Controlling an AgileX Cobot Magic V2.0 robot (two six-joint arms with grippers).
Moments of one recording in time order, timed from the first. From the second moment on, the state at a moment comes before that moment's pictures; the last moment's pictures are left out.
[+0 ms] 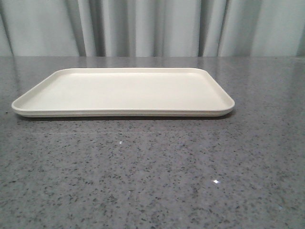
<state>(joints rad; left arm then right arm) -0.07 1.06 -1.48 0.11 1.28 -0.08 0.01 0.60 -0.98 0.30 0.47 -0.38</state>
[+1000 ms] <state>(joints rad) -0.07 1.07 -1.10 0.23 1.26 -0.08 0.01 0.61 -0.98 0.30 0.49 -0.38</state>
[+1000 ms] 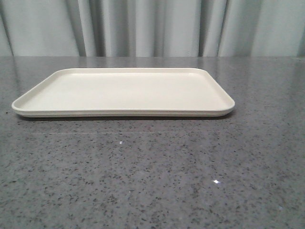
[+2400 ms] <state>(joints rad) -0.07 1.13 -0.97 0.22 1.22 -0.07 0.01 0.61 -0.98 0.30 0.51 -0.38</state>
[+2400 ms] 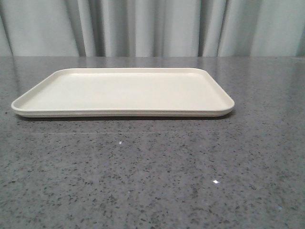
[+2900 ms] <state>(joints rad) -0.07 1.13 -1.16 0.19 1.25 -0.01 0.01 0.61 -0.98 0.30 0.51 -0.38</state>
